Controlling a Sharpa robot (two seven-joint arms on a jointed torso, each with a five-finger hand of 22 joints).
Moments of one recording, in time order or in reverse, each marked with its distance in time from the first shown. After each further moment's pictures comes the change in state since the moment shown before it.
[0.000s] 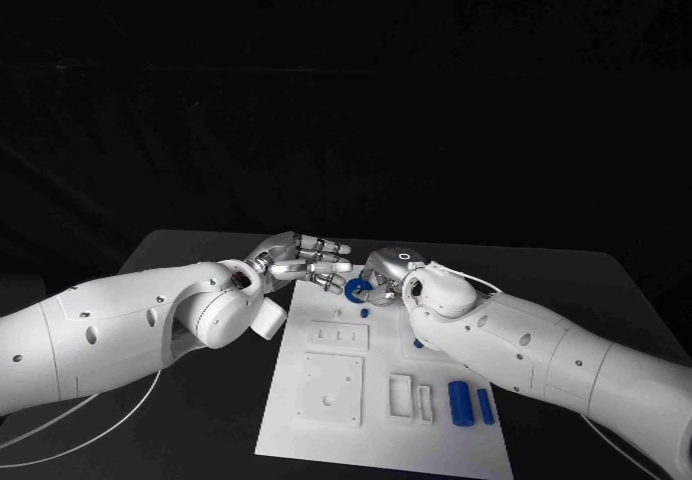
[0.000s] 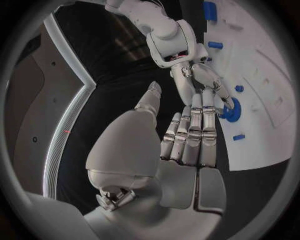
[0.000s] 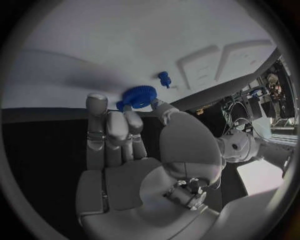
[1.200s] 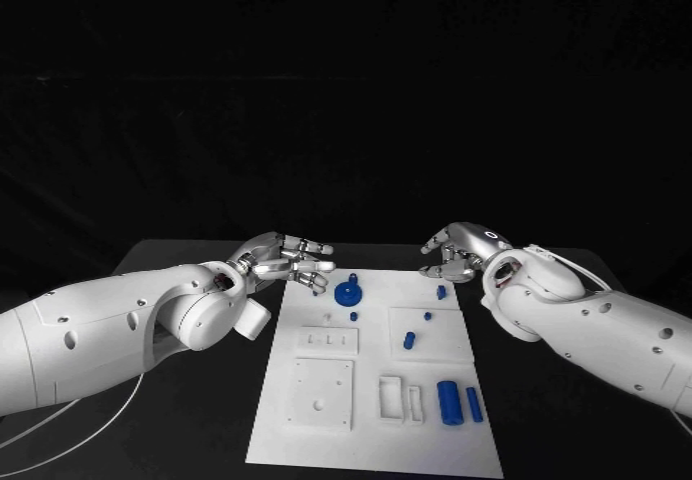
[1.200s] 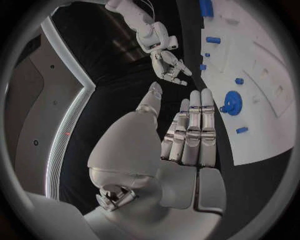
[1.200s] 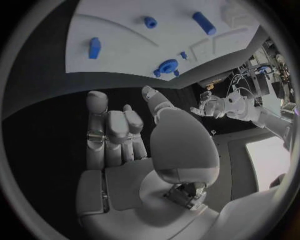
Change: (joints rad) left arm 0.000 -0.045 0.000 -0.007 -0.012 0.001 0.015; left_hand 0.002 0.054 -0.039 -0.045 0.000 0.012 0.026 0.000 -0.001 0.206 -0.041 0.005 0.003 0.041 -0.034 0.070 0.040 -0.008 0.016 -0.034 0.031 0.014; right arm -0.016 -0.363 0.130 0.248 0.192 -0.070 0.078; right_hand 0.220 0.015 -0.189 -0.180 0.153 0.022 0.001 0.000 0.000 -0.007 0.007 -0.011 -0.013 -0.003 0.004 -0.027 -0.019 0.000 0.001 0.002 -0.045 0.001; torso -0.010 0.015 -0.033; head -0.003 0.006
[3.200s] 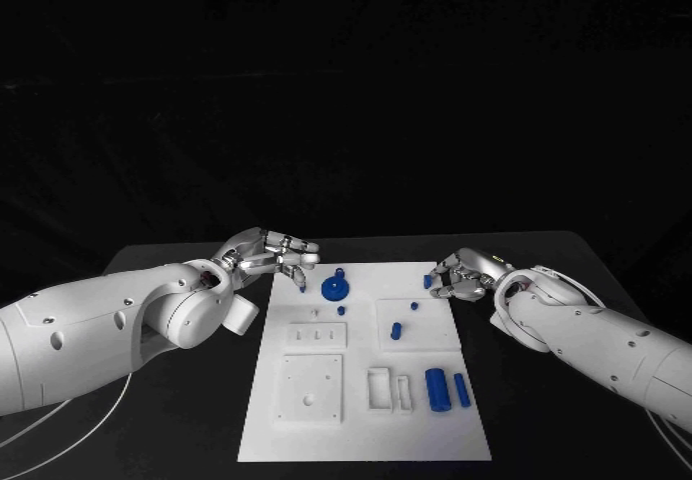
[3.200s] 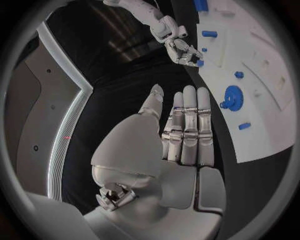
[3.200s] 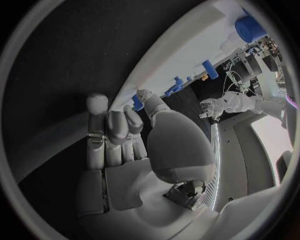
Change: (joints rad) left arm -0.017 -0.001 0.000 -0.029 0.005 -0.018 0.028; left_hand -0.006 0.049 -0.057 -0.033 0.012 0.185 -0.033 0.005 0.010 0.203 -0.064 0.000 0.004 0.000 -0.079 0.362 0.226 -0.007 -0.063 -0.080 0.324 0.239; right arm -0.100 0.066 0.042 -0.290 0.155 0.082 0.293; right_hand 0.001 0.051 -0.033 -0.121 0.051 -0.006 0.005 0.000 0.000 -0.003 0.004 0.004 0.001 0.000 0.000 -0.001 0.031 0.000 -0.011 -0.004 0.032 -0.001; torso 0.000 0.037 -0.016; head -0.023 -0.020
